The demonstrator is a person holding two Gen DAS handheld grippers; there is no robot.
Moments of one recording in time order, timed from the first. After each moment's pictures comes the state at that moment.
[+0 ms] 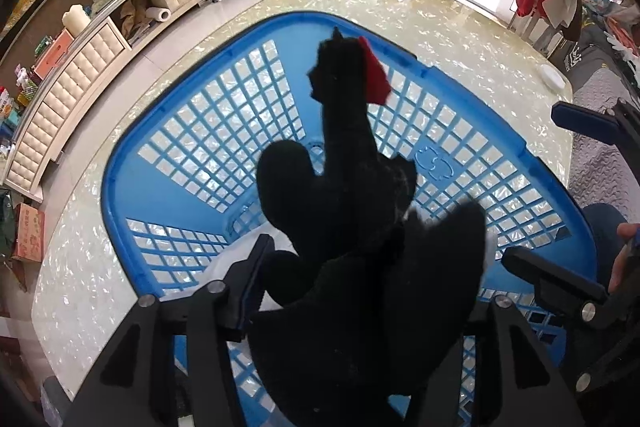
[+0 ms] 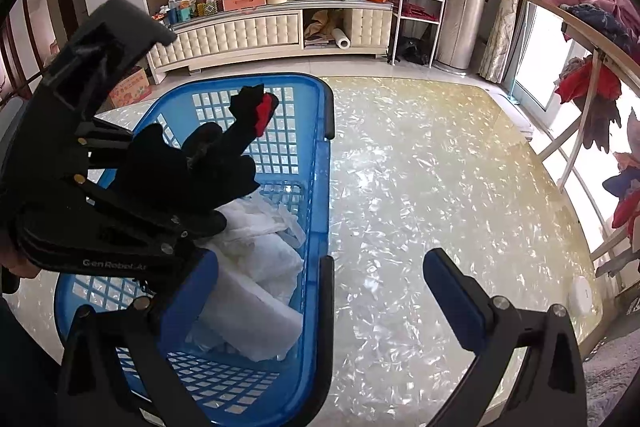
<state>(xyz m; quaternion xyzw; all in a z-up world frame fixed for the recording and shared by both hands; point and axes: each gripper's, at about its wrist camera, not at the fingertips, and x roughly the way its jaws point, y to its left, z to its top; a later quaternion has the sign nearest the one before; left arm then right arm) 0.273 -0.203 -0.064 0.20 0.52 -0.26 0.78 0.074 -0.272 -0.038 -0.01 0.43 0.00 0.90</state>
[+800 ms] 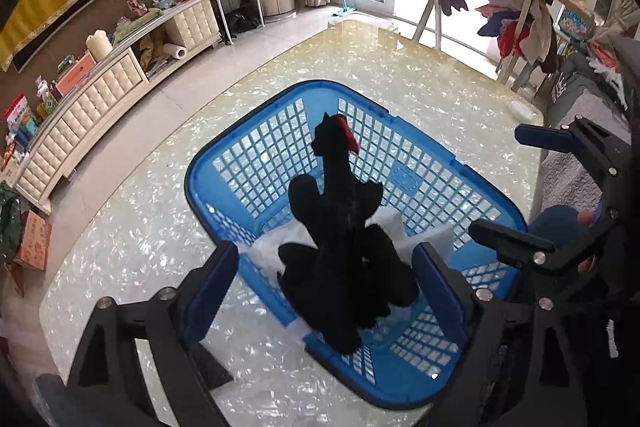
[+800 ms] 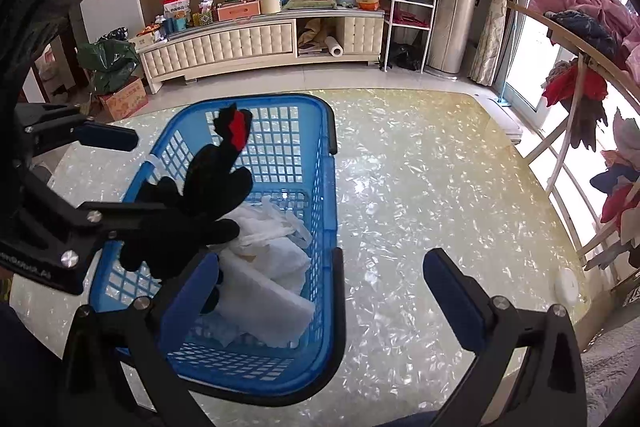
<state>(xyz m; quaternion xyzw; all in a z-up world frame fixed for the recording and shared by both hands) 0.224 -0.162 -0.001 0.17 0.46 -0.27 0.83 0.059 -0.264 -0.014 0.00 0.42 -0.02 0.91</state>
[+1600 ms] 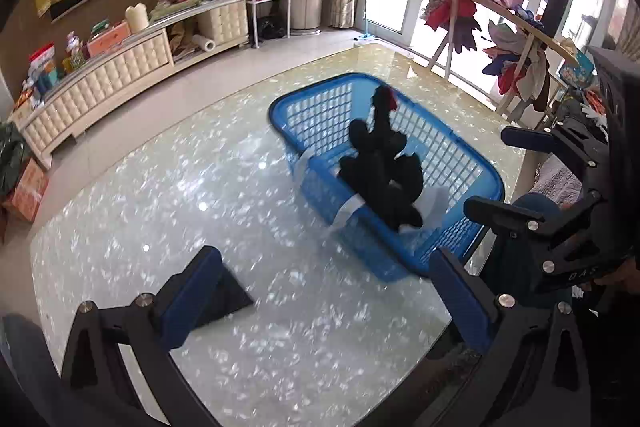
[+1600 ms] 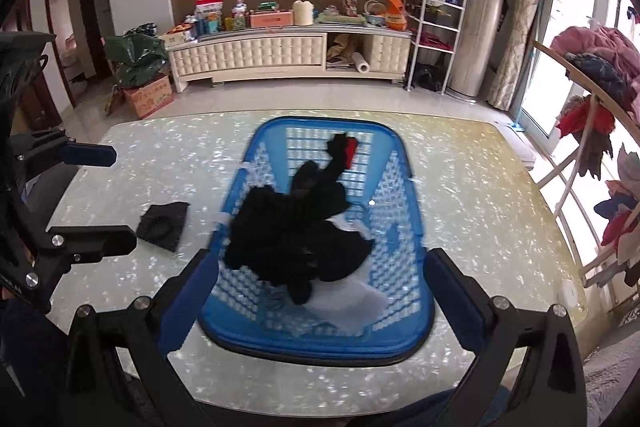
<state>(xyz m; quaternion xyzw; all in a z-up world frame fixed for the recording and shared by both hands) 0.162 -0.051 0.017 0.09 0.44 -0.25 0.86 0.049 -0.201 0.007 -0.03 0.40 0.02 0.92</state>
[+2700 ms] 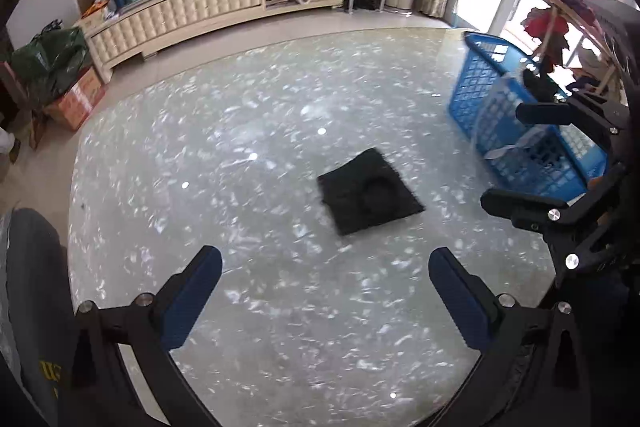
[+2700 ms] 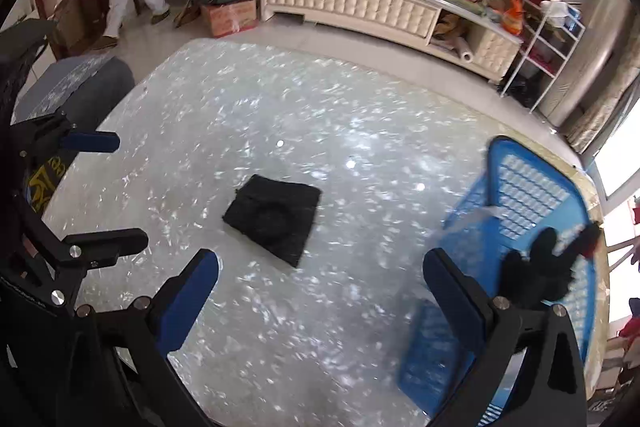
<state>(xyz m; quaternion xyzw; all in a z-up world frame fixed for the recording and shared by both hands) 0.160 0.129 -0.063 0.03 0.49 -0.12 0.86 0.139 -0.042 -0.057 -0.14 0.48 0.15 0.86</state>
